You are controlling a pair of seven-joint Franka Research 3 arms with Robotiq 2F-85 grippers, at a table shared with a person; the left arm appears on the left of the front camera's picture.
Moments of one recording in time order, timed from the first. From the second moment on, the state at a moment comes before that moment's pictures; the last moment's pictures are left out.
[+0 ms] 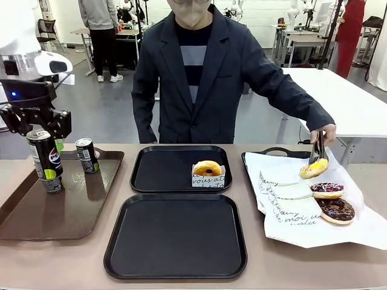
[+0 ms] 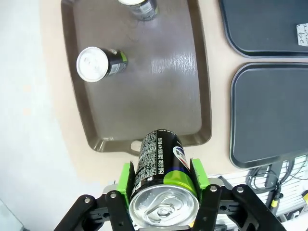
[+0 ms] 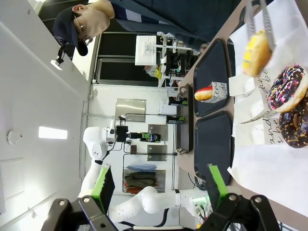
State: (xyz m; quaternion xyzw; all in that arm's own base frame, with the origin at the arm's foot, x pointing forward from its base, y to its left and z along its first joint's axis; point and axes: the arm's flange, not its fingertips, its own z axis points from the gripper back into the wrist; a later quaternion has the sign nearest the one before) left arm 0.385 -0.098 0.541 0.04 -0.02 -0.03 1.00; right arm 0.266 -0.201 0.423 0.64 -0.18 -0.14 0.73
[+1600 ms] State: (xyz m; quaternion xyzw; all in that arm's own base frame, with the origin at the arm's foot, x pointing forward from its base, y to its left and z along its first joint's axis) left arm 0.522 -0.279 0.440 -0.01 -0.06 -0.08 0.99; right arm 0.266 -0.202 0.424 0.64 -0.18 -0.14 0.73
